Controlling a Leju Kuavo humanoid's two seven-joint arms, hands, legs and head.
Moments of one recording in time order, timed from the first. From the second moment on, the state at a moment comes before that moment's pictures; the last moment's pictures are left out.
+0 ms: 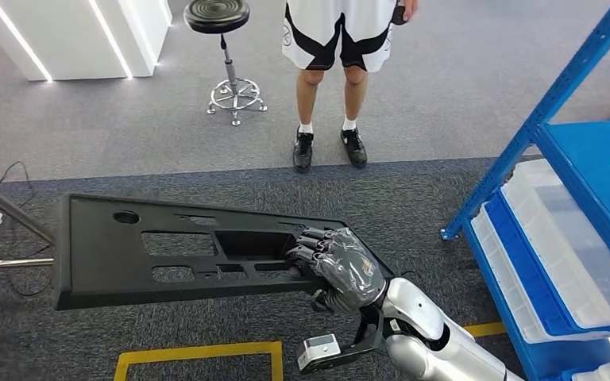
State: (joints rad) left arm -0.03 -0.05 0.21 -0.18 -0.33 0.01 0.06; right arm -0.49 -0.28 1.02 -1.57 0.64 -0.37 -0.33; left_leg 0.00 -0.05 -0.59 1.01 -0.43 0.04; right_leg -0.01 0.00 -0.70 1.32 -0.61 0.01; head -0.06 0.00
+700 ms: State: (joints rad) left arm -0.03 -0.05 0.21 -0.18 -0.32 -0.01 0.06; right arm -0.53 -0.27 1.02 -1.58 0.66 -0.31 -0.30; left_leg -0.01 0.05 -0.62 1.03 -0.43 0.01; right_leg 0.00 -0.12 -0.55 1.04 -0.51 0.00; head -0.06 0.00
